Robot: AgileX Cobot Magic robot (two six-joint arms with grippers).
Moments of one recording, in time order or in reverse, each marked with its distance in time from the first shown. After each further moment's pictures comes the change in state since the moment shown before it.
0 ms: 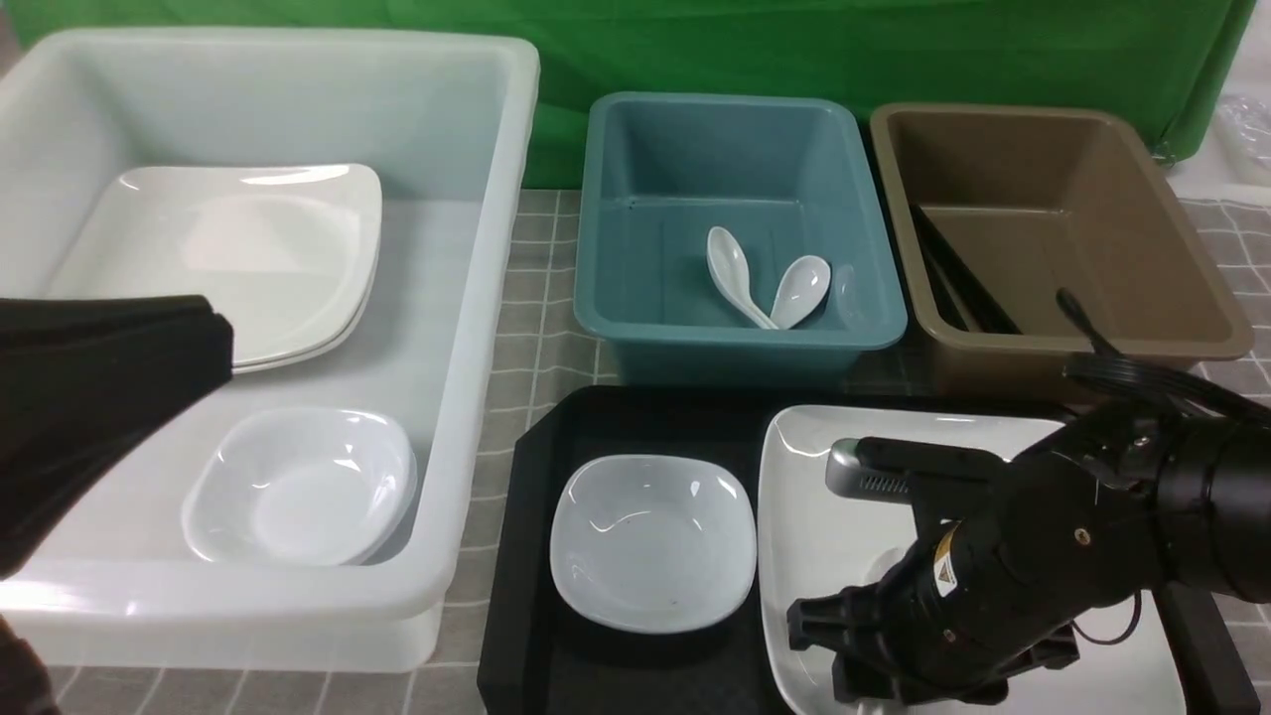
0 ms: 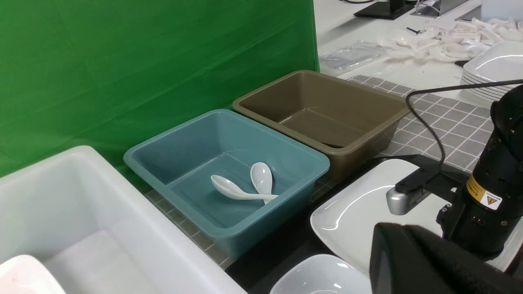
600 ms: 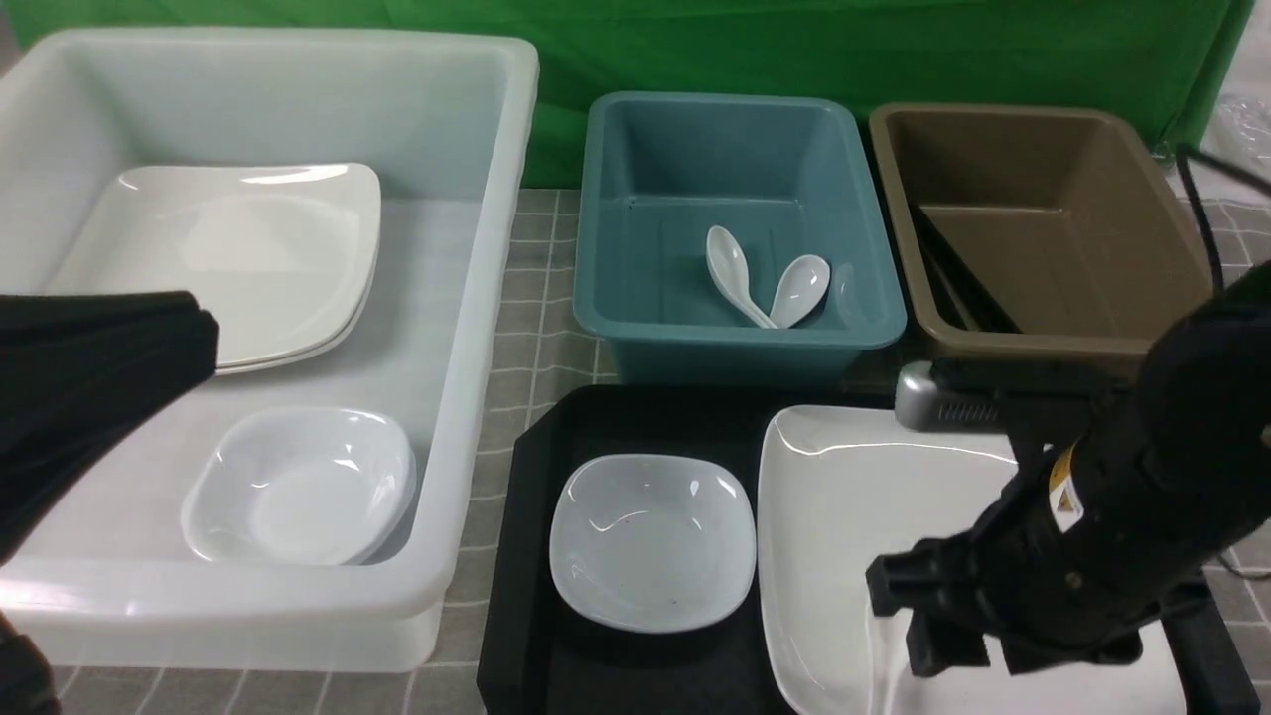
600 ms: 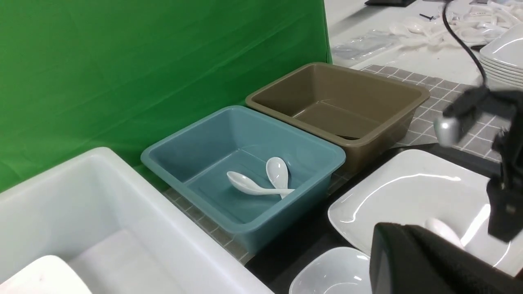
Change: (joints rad) right arm -0.008 -0.213 -0.086 -0.063 0.339 0.024; left arm 0.000 0.000 0.000 0.052 -0.001 0.004
